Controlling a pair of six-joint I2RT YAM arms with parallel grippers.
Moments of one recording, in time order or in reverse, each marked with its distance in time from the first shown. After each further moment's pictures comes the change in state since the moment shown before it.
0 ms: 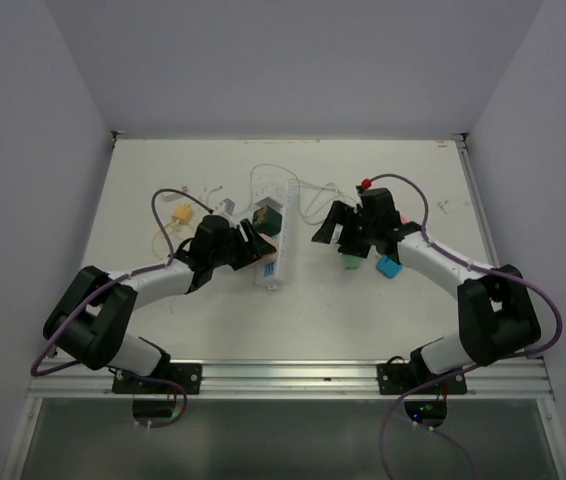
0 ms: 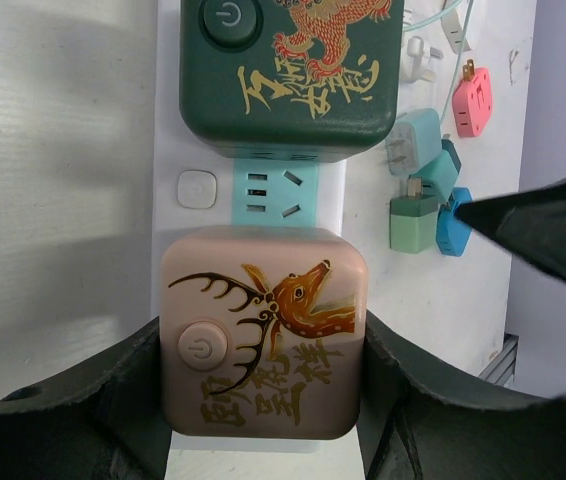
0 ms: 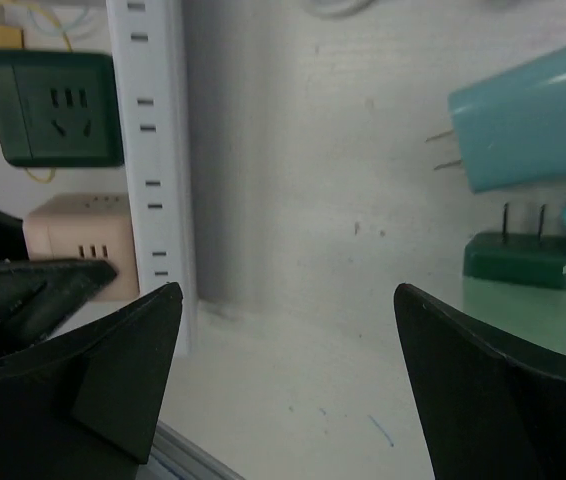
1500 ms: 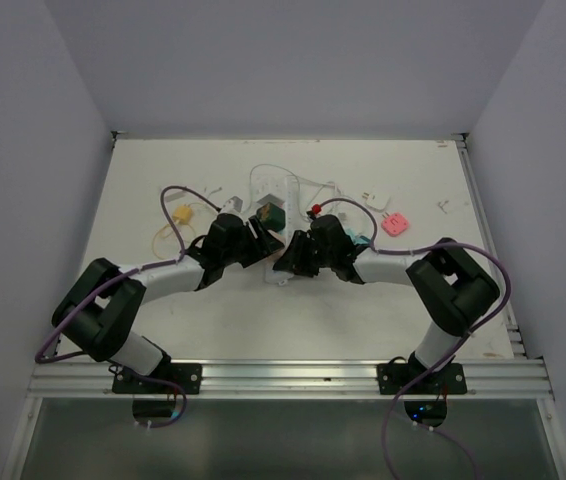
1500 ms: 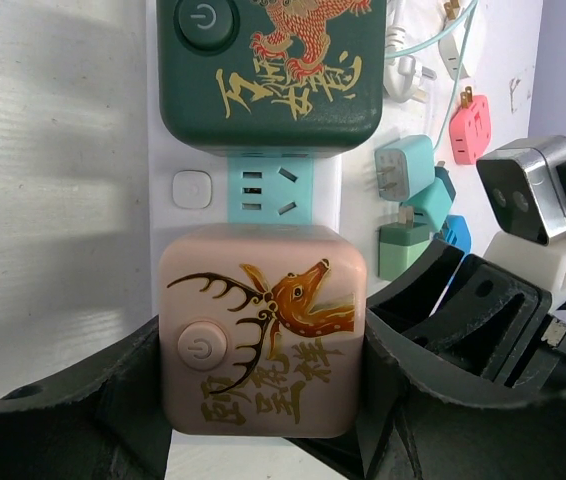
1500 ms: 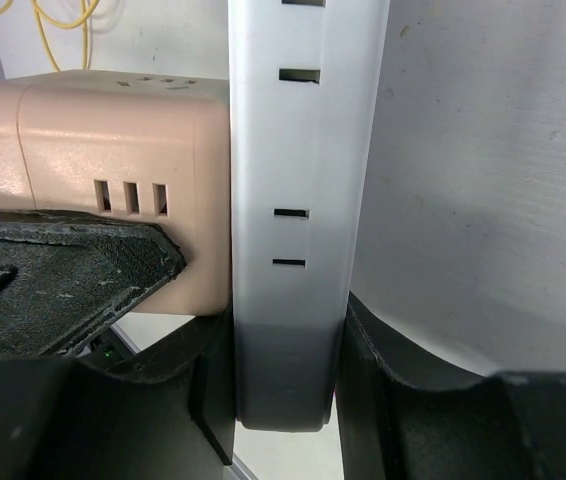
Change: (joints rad) left arm -0.081 0.066 0.073 0.002 -0.114 -0.068; right arm 0.348 0.230 -0.114 0.425 -0.005 0.227
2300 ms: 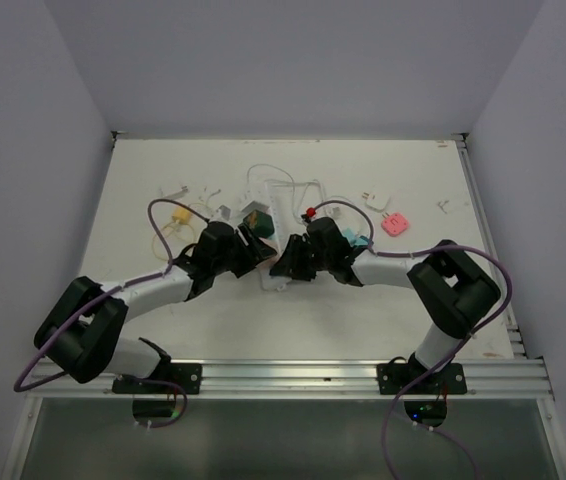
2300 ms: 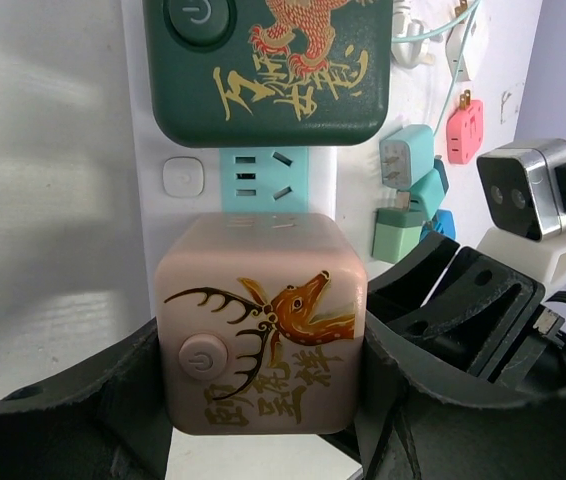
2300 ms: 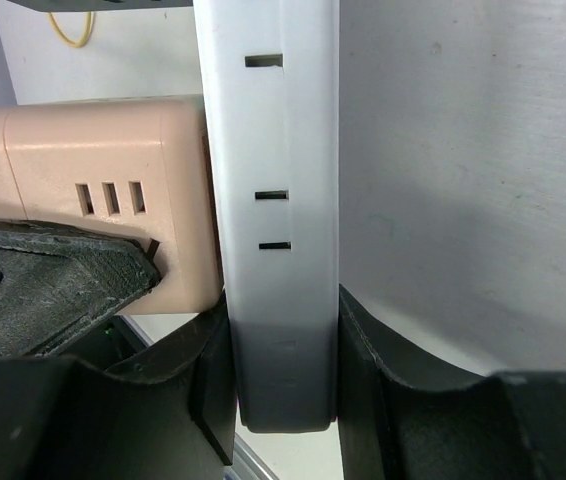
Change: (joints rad) left arm 0.014 -0.126 -0.082 -0.061 -0.010 -0.105; right arm 0.023 -0.012 0.000 -0.038 0.008 -0.006
